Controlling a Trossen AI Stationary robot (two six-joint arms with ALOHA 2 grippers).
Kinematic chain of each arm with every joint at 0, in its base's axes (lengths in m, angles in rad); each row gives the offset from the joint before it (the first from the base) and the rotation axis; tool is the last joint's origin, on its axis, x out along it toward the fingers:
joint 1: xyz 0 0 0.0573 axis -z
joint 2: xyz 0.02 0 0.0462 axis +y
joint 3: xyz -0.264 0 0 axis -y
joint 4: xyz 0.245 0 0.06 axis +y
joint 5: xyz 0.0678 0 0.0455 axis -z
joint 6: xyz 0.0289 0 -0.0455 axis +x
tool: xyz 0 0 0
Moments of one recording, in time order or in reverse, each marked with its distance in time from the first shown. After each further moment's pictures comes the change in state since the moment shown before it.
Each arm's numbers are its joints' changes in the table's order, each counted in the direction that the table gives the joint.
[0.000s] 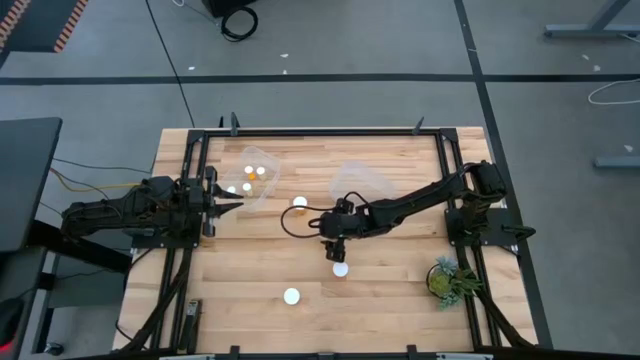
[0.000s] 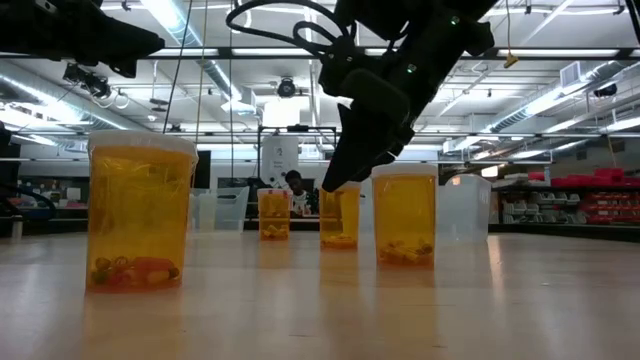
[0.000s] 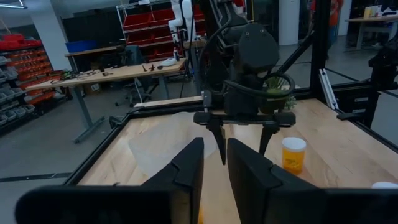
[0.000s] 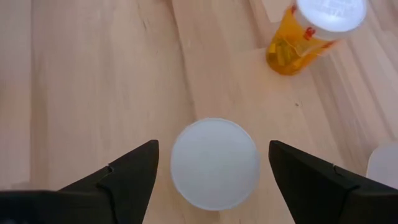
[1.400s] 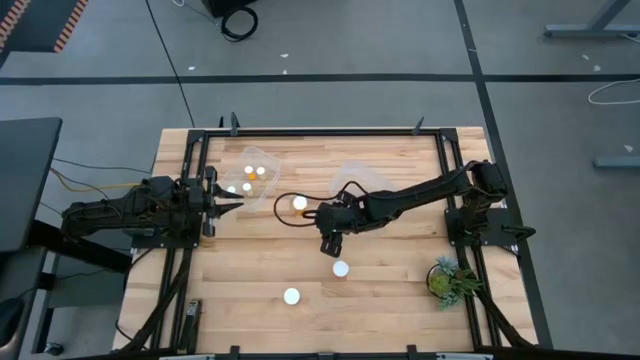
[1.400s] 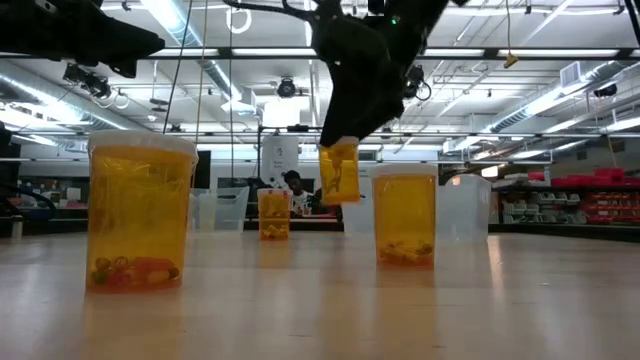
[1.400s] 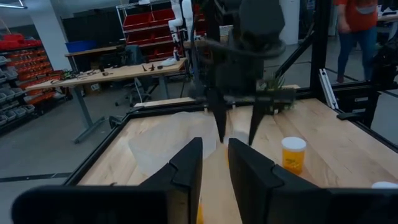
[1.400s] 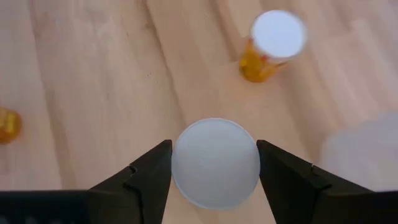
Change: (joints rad) left arm 0.000 0.000 0.000 0.000 0.000 0.000; right arm -0.001 -0.009 0.240 0.336 0.034 0.111
